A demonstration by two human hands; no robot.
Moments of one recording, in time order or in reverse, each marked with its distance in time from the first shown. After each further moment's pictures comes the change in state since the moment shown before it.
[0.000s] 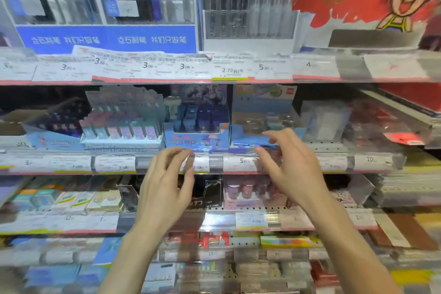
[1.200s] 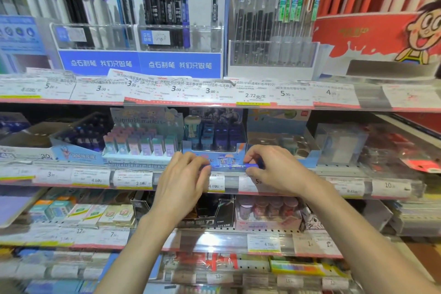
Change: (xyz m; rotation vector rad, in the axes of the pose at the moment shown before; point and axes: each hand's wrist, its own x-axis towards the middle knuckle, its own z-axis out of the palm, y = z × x) left_hand 0.048 -0.016 -0.002 0.088 -0.072 0.038; right_hand 0.068 -0.032 0.014 -0.037 -0.450 -0.130
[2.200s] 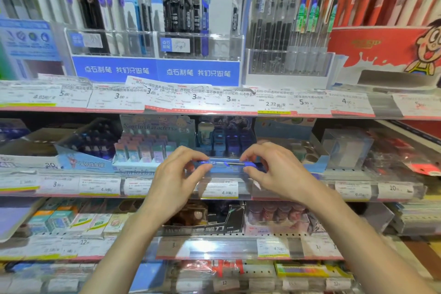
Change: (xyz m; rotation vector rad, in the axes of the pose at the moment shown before) left_hand 0.012 -0.032 -0.041 -0.456 0.018 0.042; right_hand 0.001 -0.042 -0.004 0.013 0.139 -0.072
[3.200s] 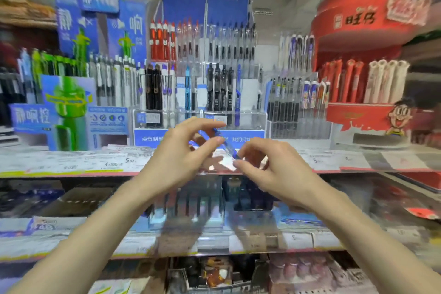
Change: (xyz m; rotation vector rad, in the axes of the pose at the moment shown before) left_hand 0.089 0.073 -0.151 -0.207 -0.004 0.221; right_hand 0.044 -0.135 -0.077 0.043 0.314 -0.099
